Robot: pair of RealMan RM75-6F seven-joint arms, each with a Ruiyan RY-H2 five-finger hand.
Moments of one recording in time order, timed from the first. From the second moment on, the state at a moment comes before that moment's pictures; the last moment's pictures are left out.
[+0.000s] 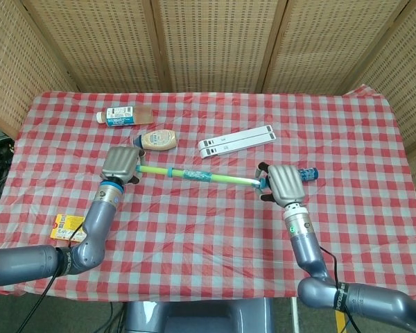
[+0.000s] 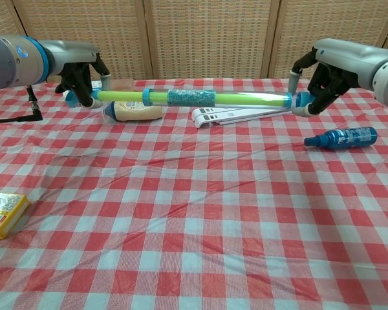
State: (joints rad) left arm -1.05 -1.41 -0.24 -1.62 0.32 1.06 0.74; right arm 0.72 -1.49 0.30 -1.68 -0.84 1.22 -0.51
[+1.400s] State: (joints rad) left arm -0.90 -1.34 -0.15 -1.63 0.42 1.10 0.66; right arm 0.59 -1.37 0.26 -1.64 -0.86 1.22 -0.42
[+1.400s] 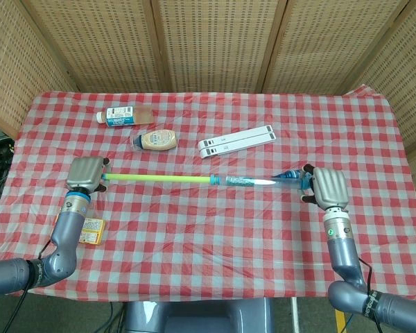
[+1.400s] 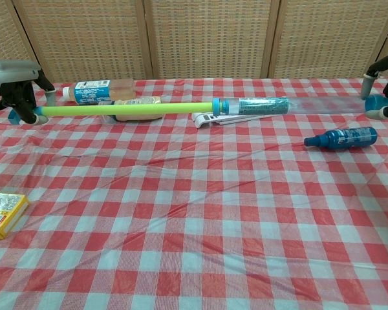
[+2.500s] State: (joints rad) left arm -0.61 -1.28 -0.02 -1.72 1.06 1.28 0.32; right arm 0.41 -1.35 0.09 -1.64 -1.24 1.35 -0.22
